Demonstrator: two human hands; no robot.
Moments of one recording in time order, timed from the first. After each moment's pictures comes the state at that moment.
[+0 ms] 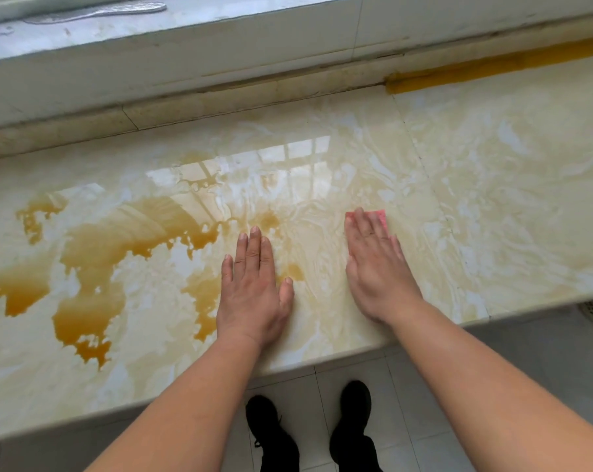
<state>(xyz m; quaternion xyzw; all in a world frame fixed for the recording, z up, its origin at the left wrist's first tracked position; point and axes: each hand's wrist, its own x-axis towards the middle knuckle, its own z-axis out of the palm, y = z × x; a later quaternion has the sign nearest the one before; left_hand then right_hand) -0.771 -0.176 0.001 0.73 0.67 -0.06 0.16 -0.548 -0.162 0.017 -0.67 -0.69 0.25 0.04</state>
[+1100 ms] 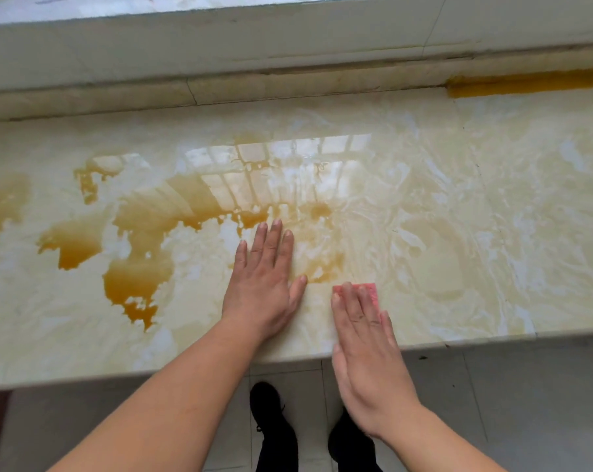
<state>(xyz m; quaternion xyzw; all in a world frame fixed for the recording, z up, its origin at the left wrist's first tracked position) -0.832 -0.188 -0.001 0.75 0.64 -0.06 0.15 -0.630 -0.287 0.015 -0.59 -0.77 0.24 0.02</state>
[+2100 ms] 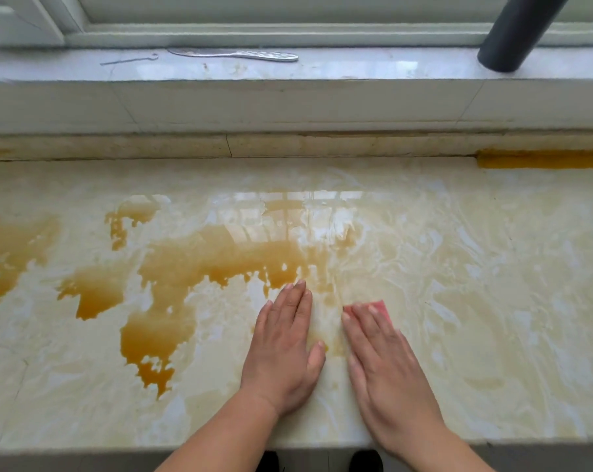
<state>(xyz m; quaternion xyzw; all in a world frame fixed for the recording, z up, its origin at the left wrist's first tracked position) -0.842 -0.182 0.010 0.73 0.65 0.02 0.22 -0.646 -0.198 0.023 -0.58 -0.79 0.22 0.02</state>
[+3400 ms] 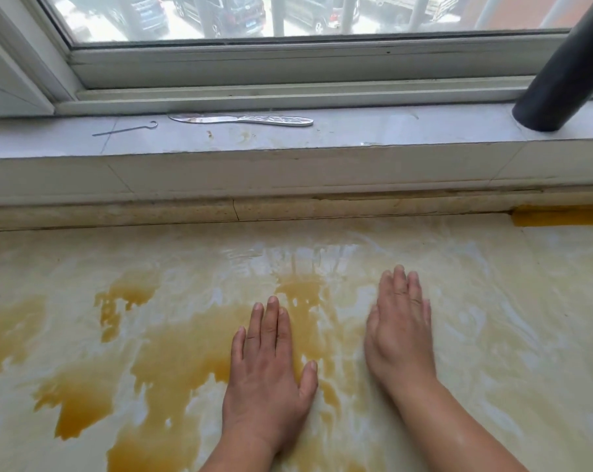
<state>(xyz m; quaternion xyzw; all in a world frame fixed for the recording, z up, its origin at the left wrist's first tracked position) -0.891 -0.086 0.002 0.68 0.71 -0.03 0.15 -0.702 -0.012 0.011 -0.72 -0.66 0.18 0.10</state>
